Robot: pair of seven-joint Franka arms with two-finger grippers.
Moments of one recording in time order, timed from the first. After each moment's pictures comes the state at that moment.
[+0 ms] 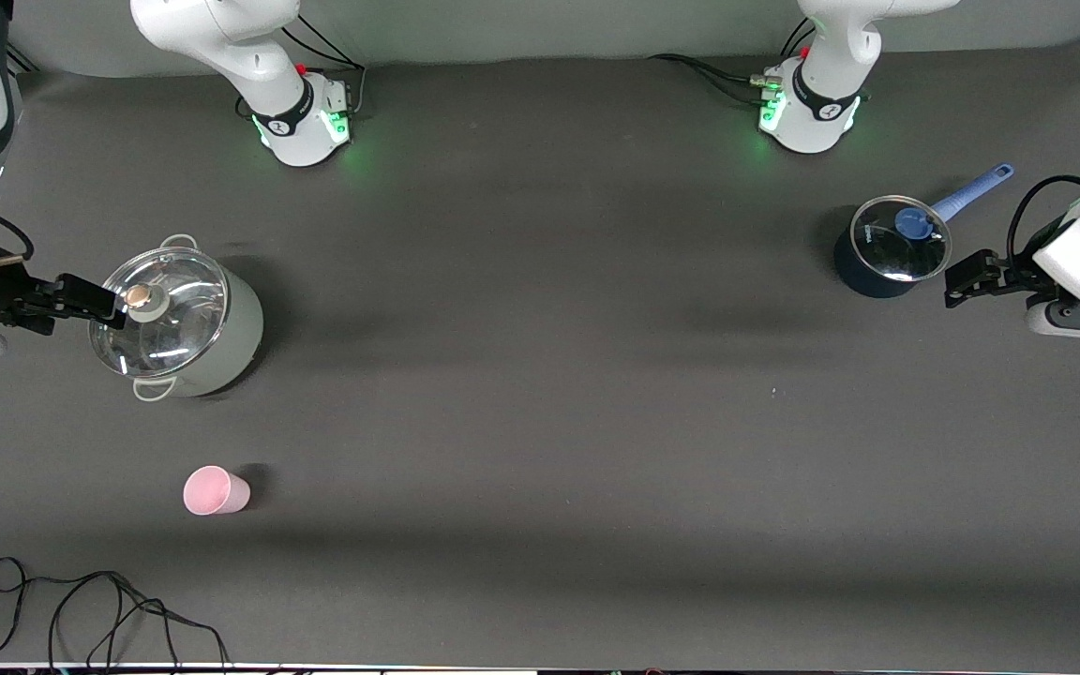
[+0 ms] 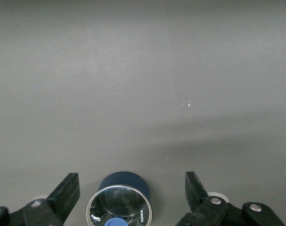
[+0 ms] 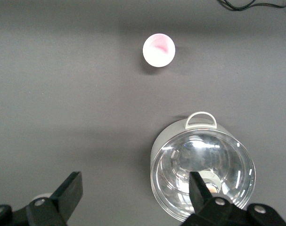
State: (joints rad) left arm 0.04 0.00 -0.04 -1.79 0.00 1.78 0.12; right arm 0.17 0.07 -0.25 -1.63 0.08 1.69 -0.10
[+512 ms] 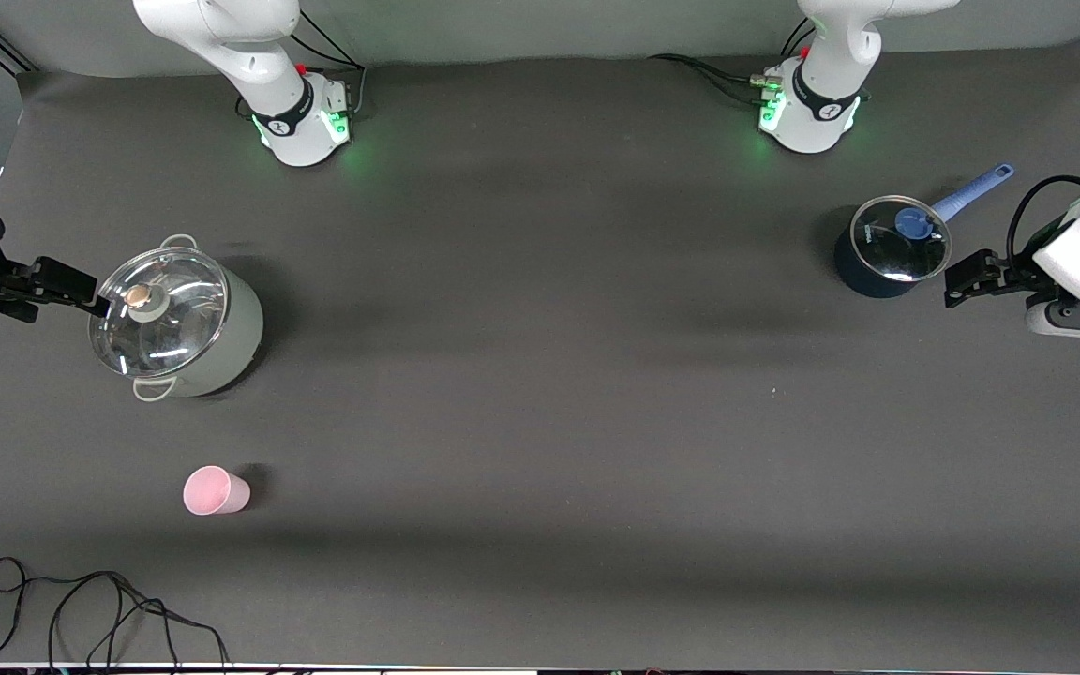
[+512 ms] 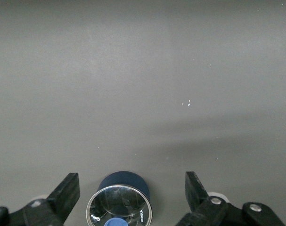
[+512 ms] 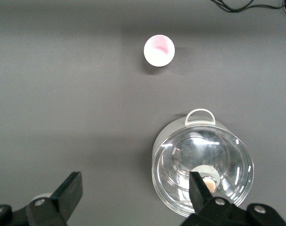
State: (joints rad) left arm 0.04 0.00 -0.04 -1.79 0.00 1.78 0.12; right arm -0.05 0.03 -0.03 -1.63 0.08 1.67 -0.09
